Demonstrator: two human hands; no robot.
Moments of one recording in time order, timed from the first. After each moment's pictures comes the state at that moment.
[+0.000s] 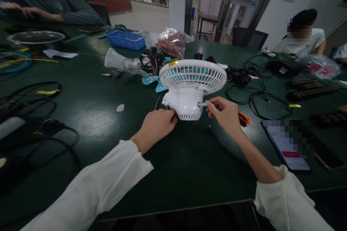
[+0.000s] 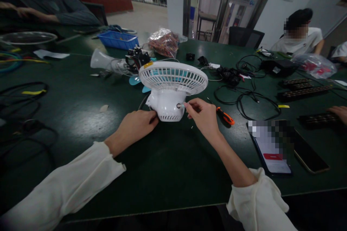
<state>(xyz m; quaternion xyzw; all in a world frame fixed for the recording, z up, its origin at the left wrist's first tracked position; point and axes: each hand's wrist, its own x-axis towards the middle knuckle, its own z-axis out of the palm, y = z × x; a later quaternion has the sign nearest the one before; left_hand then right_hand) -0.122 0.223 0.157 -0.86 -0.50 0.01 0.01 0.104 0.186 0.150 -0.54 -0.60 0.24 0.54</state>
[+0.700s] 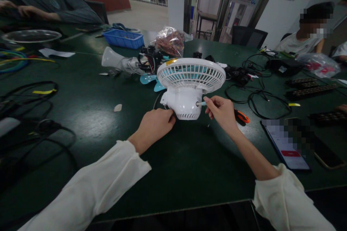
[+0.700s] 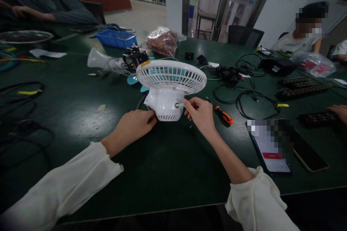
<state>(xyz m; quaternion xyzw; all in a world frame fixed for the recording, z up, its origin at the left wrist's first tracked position) -0.122 0.224 0.157 -0.86 -0.50 0.02 0.02 0.099 0.193 0.152 -0.54 -0.57 0.30 0.54</state>
